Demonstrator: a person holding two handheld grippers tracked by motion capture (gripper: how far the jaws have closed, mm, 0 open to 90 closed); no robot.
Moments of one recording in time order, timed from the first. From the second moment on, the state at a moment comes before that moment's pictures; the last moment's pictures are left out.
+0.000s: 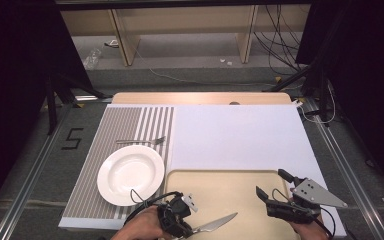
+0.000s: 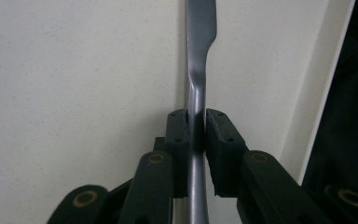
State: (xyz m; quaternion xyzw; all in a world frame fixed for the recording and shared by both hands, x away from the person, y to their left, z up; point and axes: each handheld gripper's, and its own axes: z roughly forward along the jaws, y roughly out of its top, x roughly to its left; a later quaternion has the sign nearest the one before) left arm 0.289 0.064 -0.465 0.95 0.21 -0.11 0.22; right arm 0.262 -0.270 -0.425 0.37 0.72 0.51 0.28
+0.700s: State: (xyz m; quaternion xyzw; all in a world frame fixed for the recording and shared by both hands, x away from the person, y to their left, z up) left arm 0.286 0.062 -0.449 0.93 0.21 -0.05 0.31; right arm 0.262 -0.270 -0.425 0.37 0.72 0.52 0.28
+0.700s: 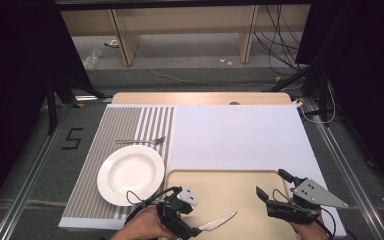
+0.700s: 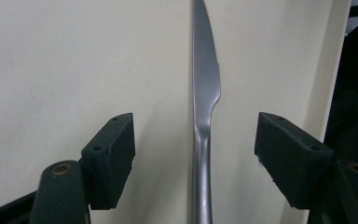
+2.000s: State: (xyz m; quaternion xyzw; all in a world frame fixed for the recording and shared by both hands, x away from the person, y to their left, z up) left arm 0.265 0.035 -0.473 0.94 0.15 -0.03 0.30; right arm 0.262 -0.269 -0.425 0.37 0.72 0.52 0.28
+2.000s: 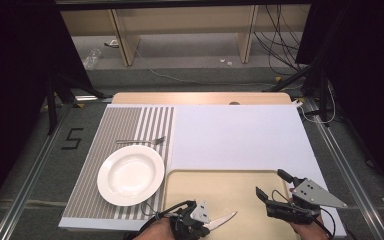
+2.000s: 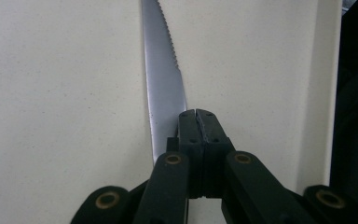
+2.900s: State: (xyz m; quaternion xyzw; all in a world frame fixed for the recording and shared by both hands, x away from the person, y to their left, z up) left arm 0.278 0.046 -0.473 0.93 0.20 -0.01 0.30; right arm 0.261 -0.269 -0.424 0.37 0.72 0.52 0.28
